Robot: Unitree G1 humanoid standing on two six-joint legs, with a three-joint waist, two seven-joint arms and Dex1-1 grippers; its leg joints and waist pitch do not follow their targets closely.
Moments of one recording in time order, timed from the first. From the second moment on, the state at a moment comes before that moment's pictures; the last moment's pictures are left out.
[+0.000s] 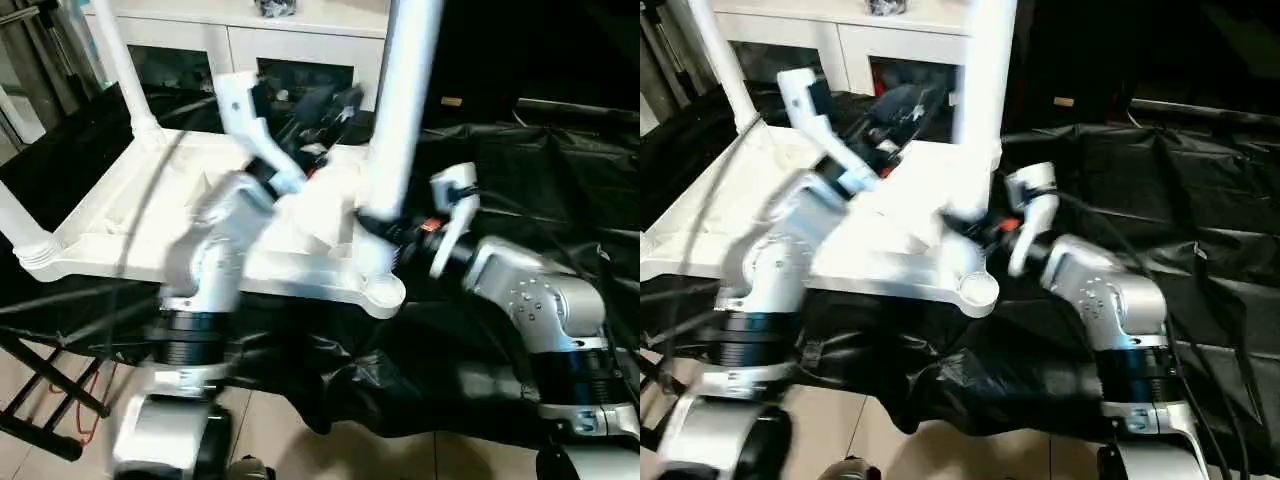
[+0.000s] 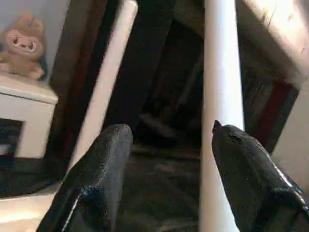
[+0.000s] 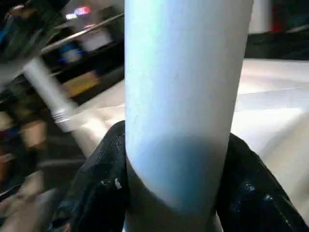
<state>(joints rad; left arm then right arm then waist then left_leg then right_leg) -0.69 0.09 0.03 0.14 -0.45 0.38 -0.48 -0.52 -0.26 -0.08 0.16 0.51 0.65 0.65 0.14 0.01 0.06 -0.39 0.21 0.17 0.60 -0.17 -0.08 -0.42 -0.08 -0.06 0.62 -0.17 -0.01</state>
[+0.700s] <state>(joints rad) -0.84 0.01 -0.06 0.44 -0.30 0.30 -0.44 -0.43 -0.26 -0.02 0.09 0.45 0.55 0.67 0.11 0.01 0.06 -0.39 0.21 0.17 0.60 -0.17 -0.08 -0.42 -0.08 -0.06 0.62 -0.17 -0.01</state>
